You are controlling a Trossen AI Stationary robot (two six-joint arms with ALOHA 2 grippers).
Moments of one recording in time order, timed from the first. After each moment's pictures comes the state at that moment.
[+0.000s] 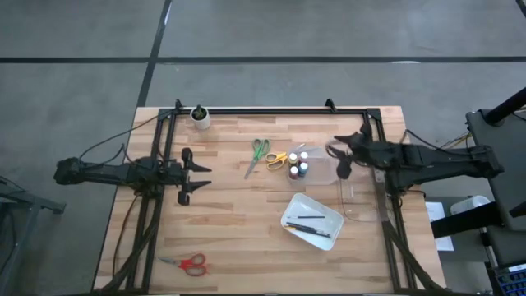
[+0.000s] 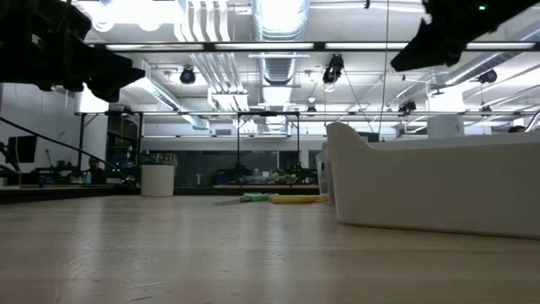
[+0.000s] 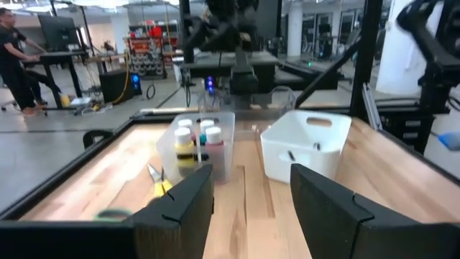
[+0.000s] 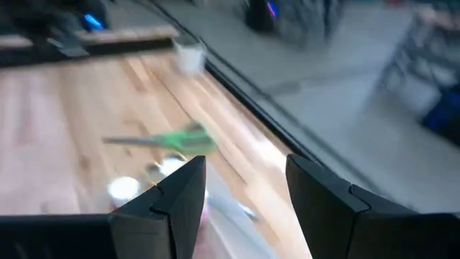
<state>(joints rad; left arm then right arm) -0.06 0.22 0.06 0.13 -0.08 0.05 0.03 0.64 0.59 -0.36 0.60 0.15</state>
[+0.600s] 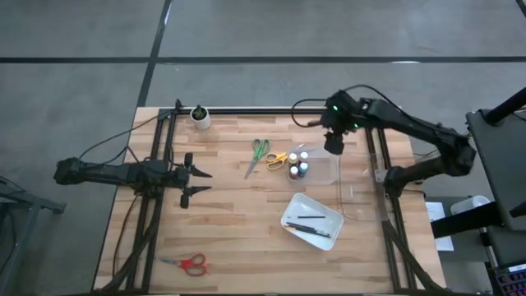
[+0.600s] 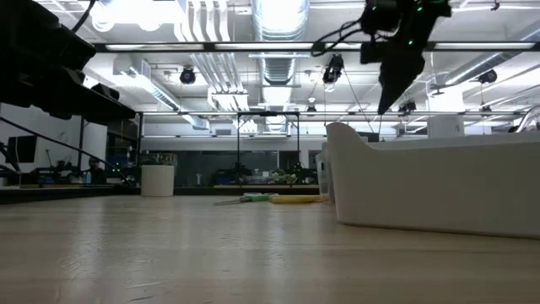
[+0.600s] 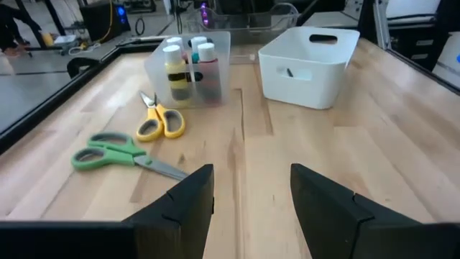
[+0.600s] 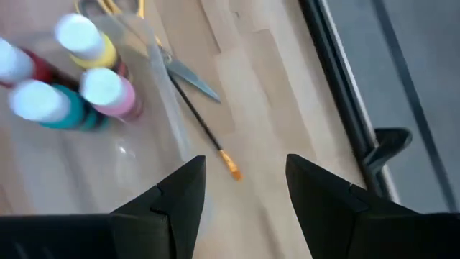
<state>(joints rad) -0.06 0.22 0.06 -0.14 -0.08 0.05 -0.55 1.27 1.13 -0.94 0.07 -0.24</state>
